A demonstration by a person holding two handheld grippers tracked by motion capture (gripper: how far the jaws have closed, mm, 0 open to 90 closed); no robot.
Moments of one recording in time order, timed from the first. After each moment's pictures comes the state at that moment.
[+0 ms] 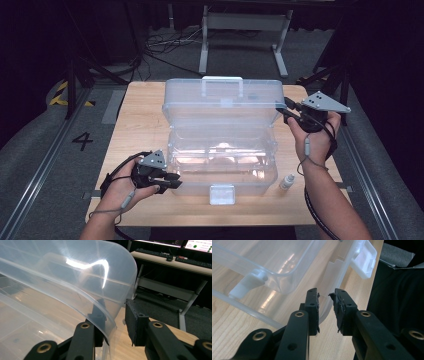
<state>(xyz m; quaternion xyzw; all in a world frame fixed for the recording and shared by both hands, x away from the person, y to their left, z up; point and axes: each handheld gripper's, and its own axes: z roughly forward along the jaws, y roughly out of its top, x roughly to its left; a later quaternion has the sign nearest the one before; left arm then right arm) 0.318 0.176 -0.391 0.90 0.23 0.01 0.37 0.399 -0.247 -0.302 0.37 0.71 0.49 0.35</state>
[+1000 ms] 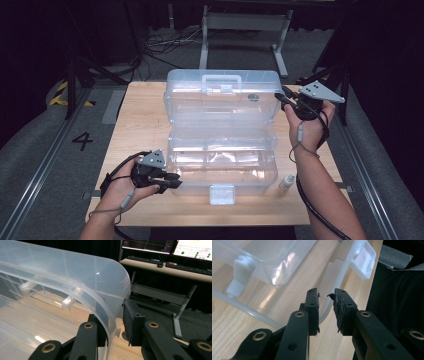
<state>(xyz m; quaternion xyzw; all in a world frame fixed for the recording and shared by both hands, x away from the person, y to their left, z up) 0.318 0.177 -0.392 0.90 0.23 0.00 0.37 0.432 -0.242 -0.301 0.39 0.68 0.51 0.37</state>
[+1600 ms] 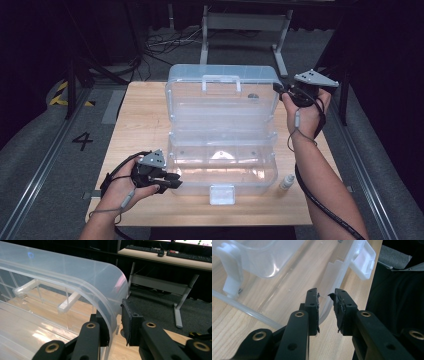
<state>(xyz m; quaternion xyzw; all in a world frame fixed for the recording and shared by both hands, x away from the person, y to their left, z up) 0.319 0.176 -0.392 0.90 0.23 0.00 0.37 0.463 -0.240 -0.293 0.41 0.69 0.48 0.34</state>
